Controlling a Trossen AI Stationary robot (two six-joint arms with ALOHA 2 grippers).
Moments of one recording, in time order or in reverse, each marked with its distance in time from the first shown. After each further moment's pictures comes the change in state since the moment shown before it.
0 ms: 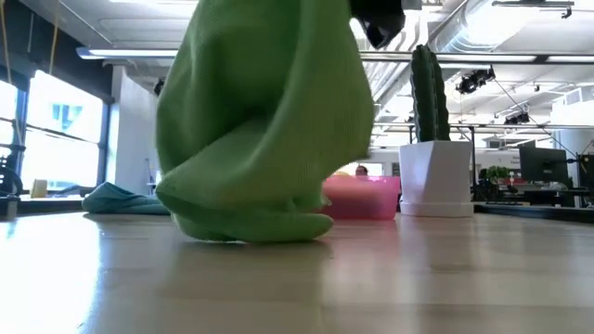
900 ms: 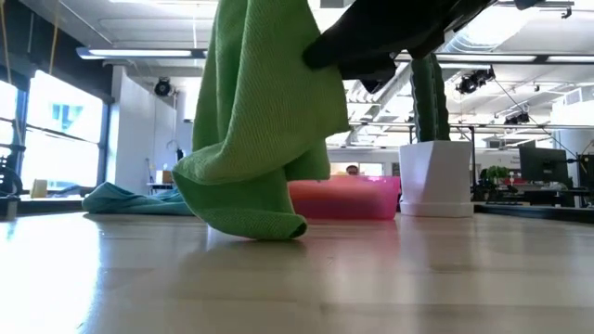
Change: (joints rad) left arm 0.008 -0.058 0.000 -0.008 -0.106 -0.019; right arm -0.009 0.117 0.000 0.052 0.106 0.064
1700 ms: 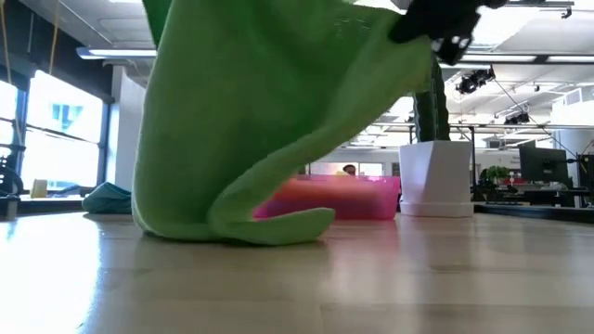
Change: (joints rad) left arm -0.064 0.019 -0.003 -0.265 0.084 -0.284; right arm 0.048 -0.281 0.000 -0.478 0.100 0.364
